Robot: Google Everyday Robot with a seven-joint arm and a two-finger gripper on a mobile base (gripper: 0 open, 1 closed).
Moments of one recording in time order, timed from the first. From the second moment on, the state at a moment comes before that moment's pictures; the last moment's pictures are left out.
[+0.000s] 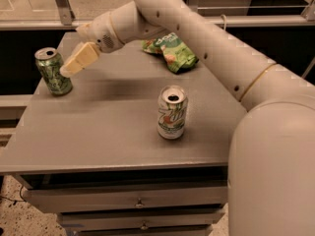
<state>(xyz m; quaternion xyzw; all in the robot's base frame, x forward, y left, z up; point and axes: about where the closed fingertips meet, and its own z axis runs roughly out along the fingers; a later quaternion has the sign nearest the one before) 0.639 0.216 0.932 -0.61 0.56 0.37 0.41</state>
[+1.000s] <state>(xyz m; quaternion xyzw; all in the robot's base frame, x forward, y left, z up) 0.635 0.267 0.896 -0.60 0.57 0.40 0.39</state>
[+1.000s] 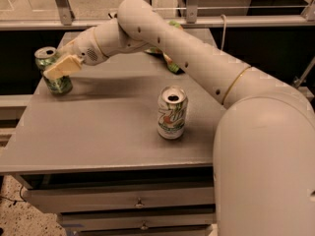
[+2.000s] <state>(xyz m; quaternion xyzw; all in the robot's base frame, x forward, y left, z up) 0.632 0.236 0.904 -0.54 0.59 0.42 0.43</state>
